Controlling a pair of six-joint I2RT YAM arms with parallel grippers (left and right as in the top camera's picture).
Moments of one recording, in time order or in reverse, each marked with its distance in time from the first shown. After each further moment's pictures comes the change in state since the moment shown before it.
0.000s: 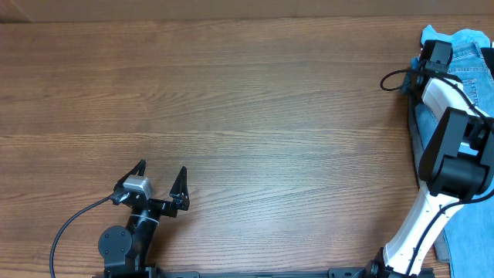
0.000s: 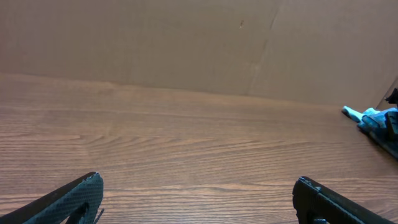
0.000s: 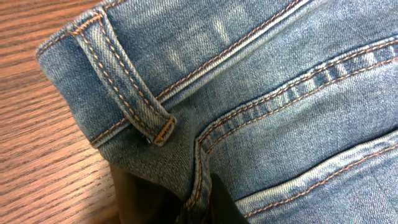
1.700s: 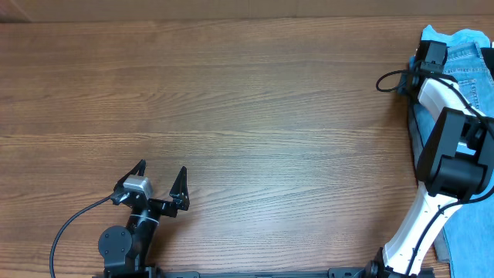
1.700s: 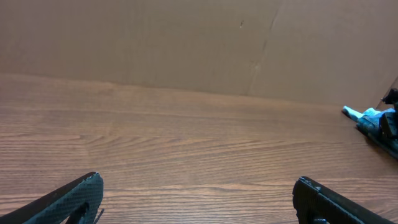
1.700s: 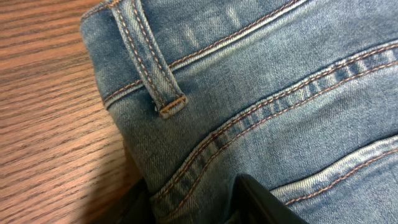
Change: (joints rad) left arm 0.000 0.000 0.000 0.000 0.000 0.000; right arm 0.018 -0.004 -0.018 0.001 0.010 -0.009
